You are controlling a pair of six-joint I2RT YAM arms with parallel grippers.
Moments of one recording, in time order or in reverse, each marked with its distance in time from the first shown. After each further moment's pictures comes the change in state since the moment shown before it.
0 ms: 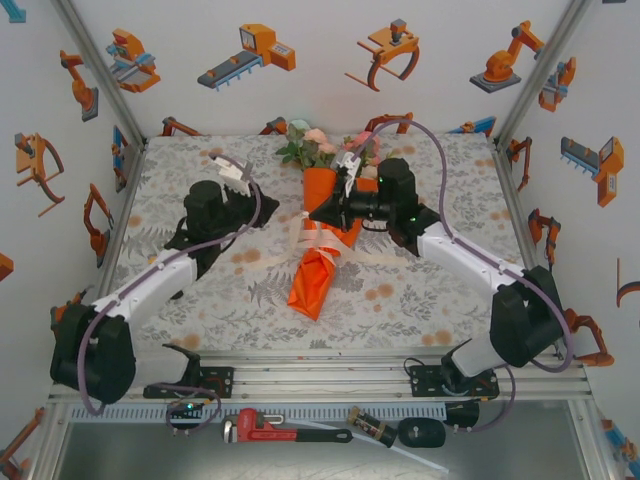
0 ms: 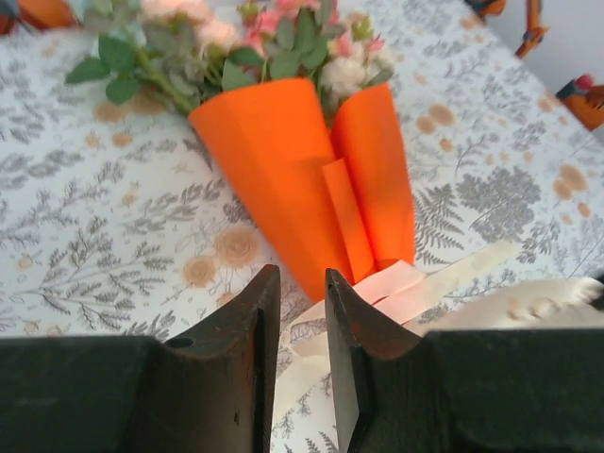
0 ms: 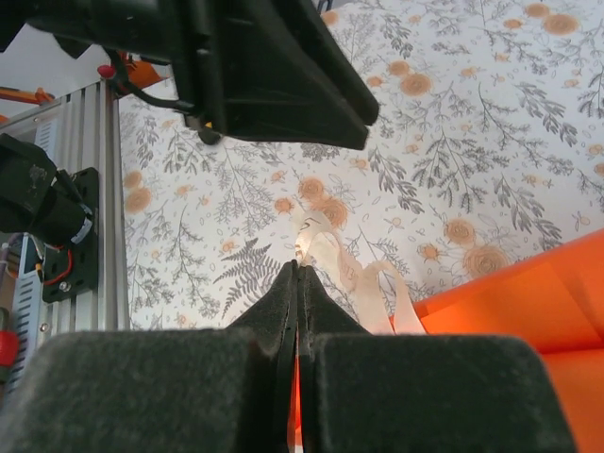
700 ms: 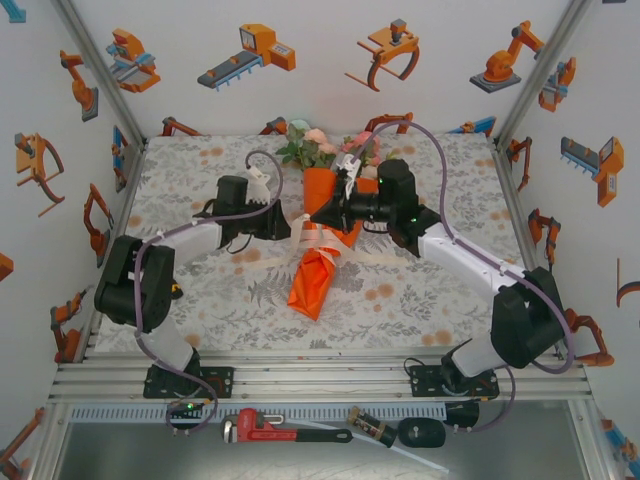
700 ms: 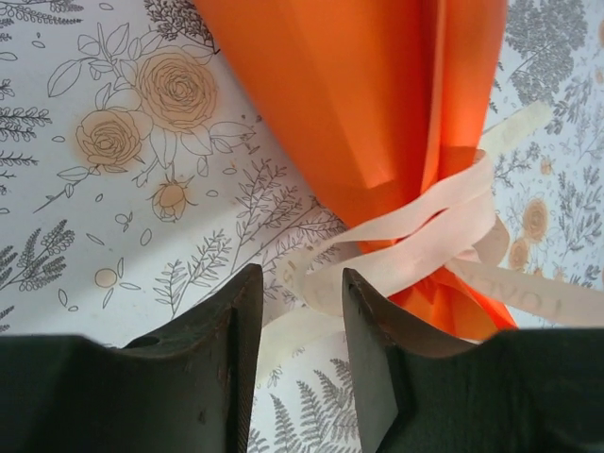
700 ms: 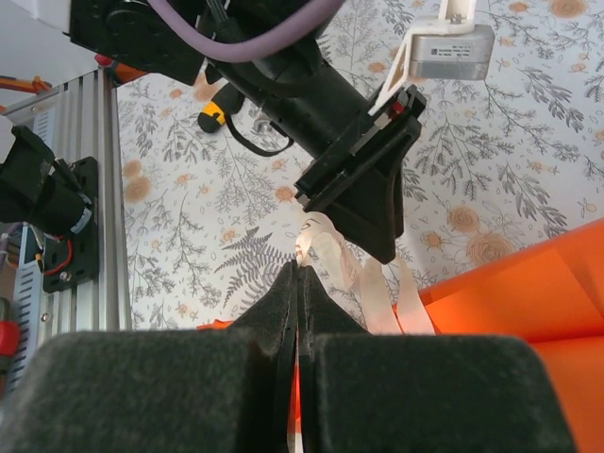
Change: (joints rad) left arm 0.034 0.417 0.163 -0.211 0.249 -0.022; right arm 0.000 -0.007 -0.004 -0.029 0.000 -0.016
